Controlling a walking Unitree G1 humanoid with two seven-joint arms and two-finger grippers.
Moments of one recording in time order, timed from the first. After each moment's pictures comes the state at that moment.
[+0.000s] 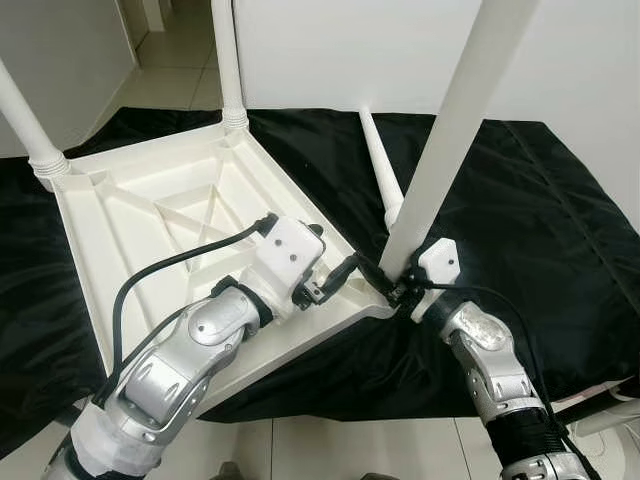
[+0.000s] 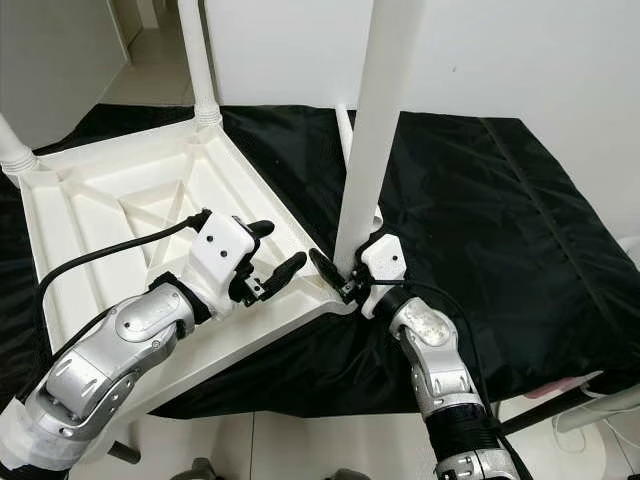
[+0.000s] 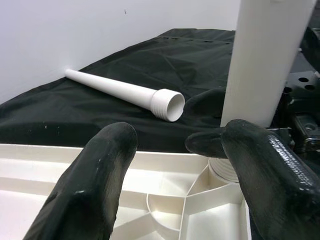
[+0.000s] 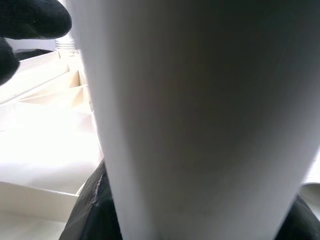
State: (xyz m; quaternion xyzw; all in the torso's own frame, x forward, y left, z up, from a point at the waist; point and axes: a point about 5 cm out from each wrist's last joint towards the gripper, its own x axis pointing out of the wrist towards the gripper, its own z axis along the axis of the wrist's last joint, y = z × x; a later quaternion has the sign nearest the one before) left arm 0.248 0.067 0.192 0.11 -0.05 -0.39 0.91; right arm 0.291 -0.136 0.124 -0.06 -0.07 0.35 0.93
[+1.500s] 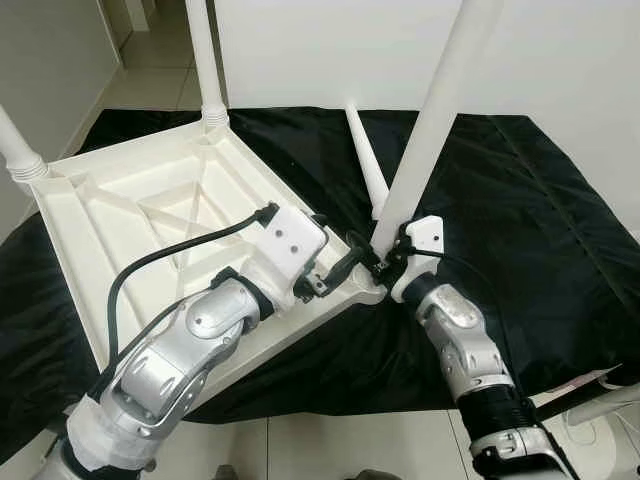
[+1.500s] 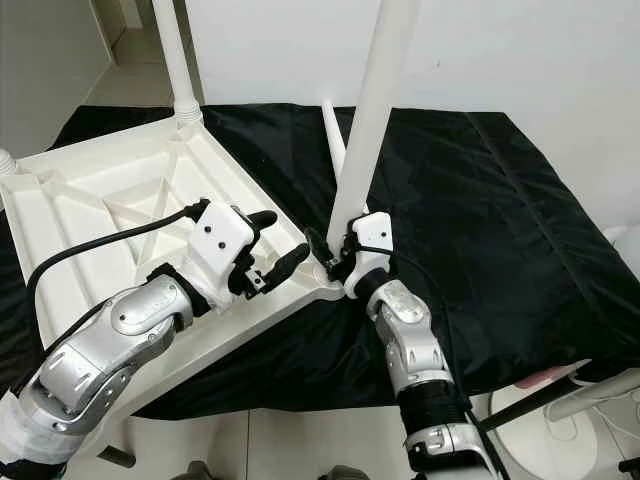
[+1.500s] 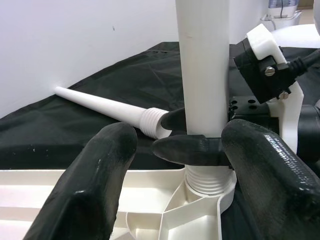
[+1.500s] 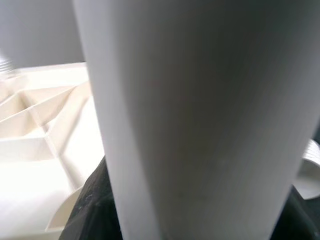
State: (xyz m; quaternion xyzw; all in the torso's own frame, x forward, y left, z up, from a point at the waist) left arm 0.246 0.065 0.205 0.11 -0.07 -0.40 0.91; right arm 0.313 -0.114 0.127 0.03 -0.04 0.23 0.97
